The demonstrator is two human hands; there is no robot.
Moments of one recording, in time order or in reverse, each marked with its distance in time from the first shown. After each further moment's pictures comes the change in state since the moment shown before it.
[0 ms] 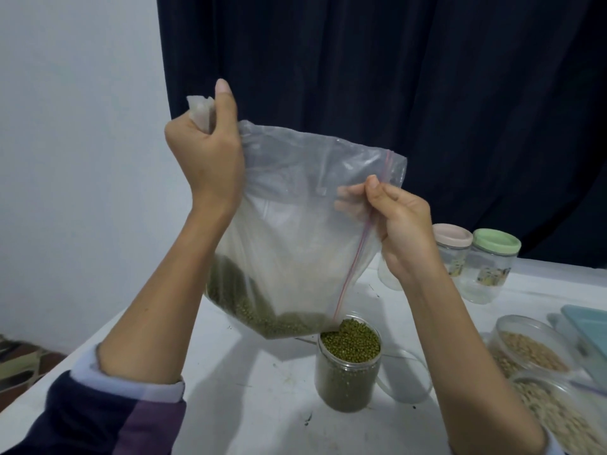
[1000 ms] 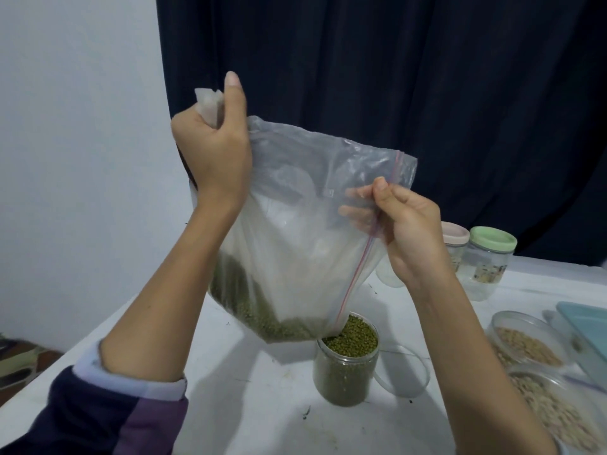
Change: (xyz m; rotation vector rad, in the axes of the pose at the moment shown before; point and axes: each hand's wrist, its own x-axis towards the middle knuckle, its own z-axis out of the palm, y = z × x) left_hand -0.004 0.008 0.003 -0.017 -0.023 0.018; right_hand -0.013 -0.010 -0.006 -0.053 0.022 0.028
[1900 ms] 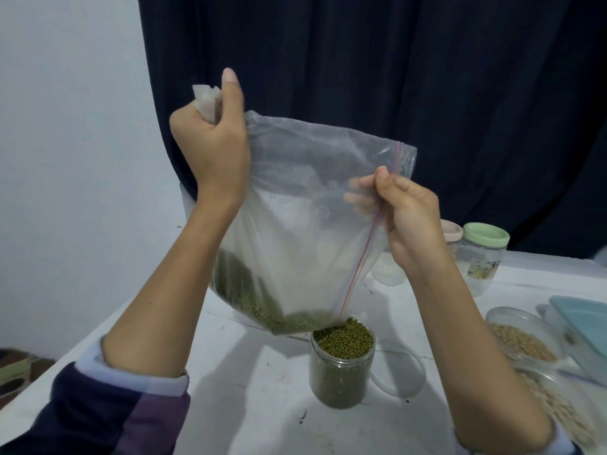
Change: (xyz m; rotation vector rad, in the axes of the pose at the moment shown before) left_hand 0.003 -0.013 0.015 0.012 0.003 0.000; right_hand 0.020 0.002 -0.010 0.017 0.046 -0.016
